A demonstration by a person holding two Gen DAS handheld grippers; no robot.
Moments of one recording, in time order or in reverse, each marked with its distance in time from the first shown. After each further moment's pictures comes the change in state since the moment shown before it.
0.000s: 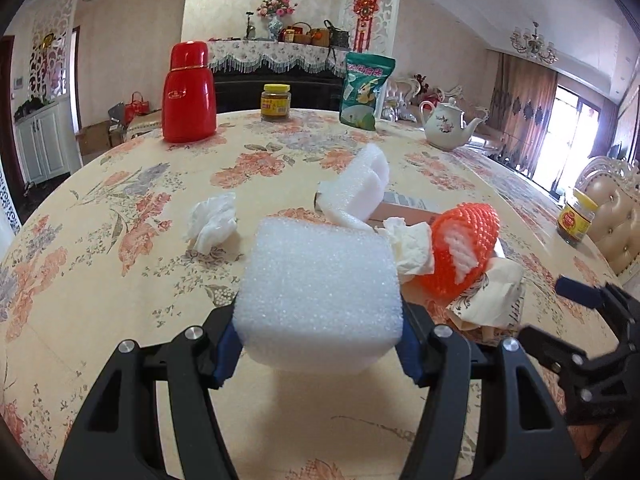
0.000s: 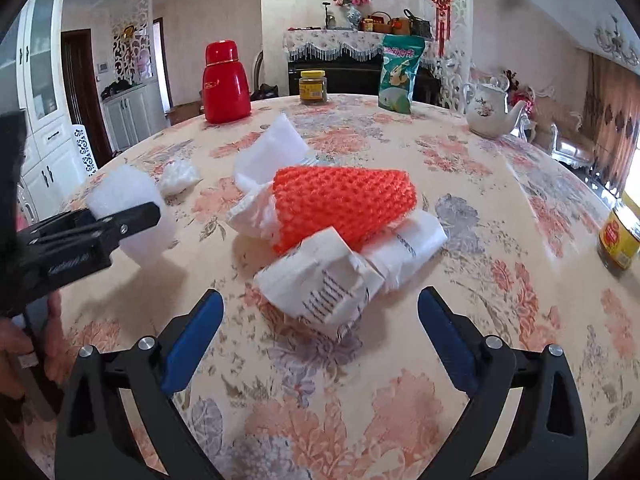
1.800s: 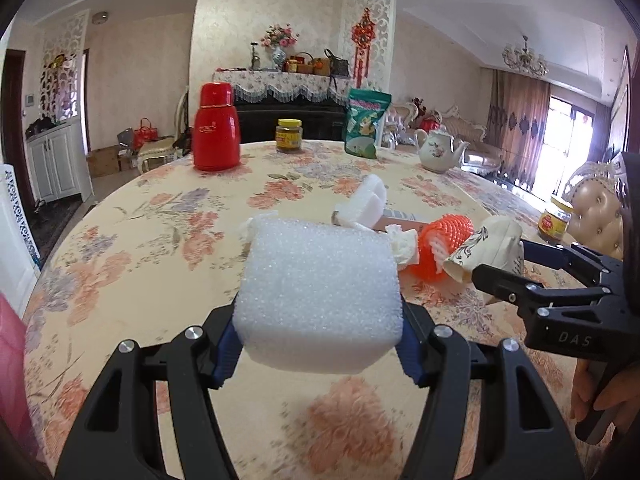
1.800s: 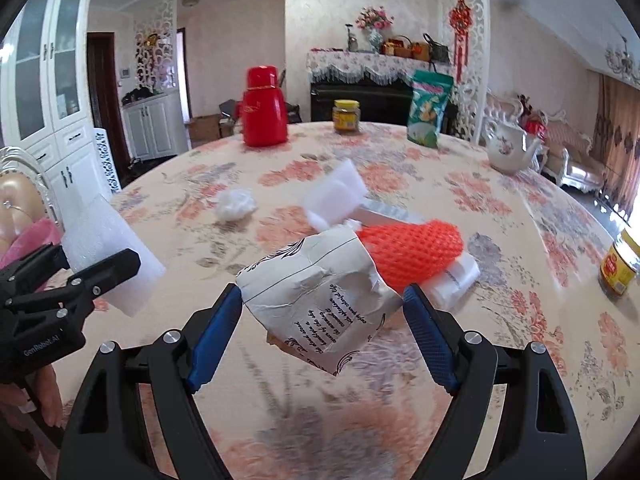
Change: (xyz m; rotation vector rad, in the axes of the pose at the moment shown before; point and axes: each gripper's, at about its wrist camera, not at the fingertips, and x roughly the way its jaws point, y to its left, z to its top) left arm -0.111 0.026 -0.029 0.010 -0.110 0.024; right arm -0.054 0.063 0.015 -0.048 -0.089 0.050
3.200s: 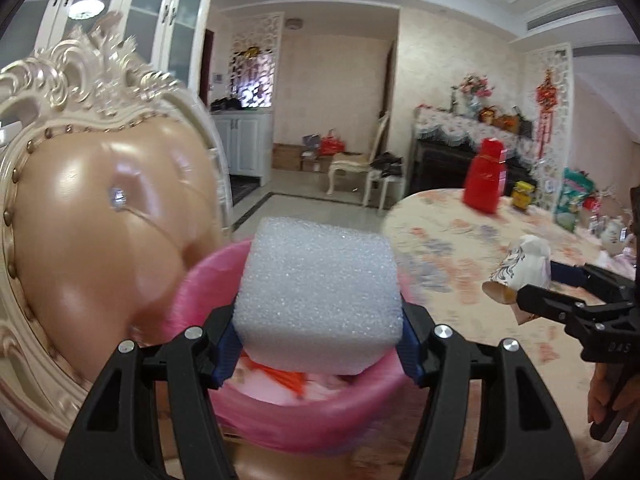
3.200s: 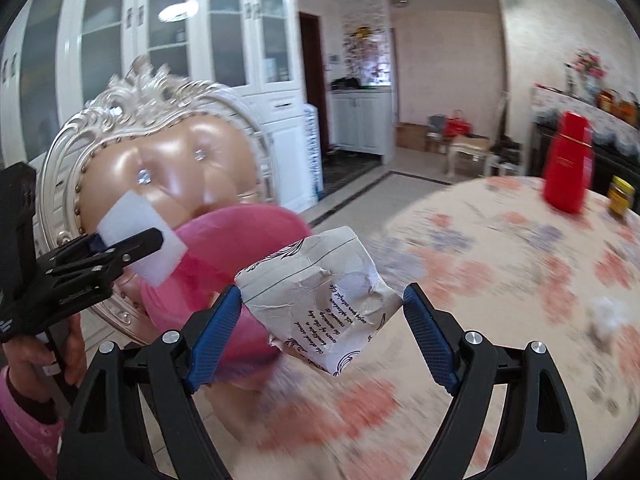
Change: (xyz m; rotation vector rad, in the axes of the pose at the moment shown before) left arm -0.226 0.321 -0.083 -0.304 -0.104 0.606; right arm 0.042 0.362 0.036 -0.349 -0.040 0.683
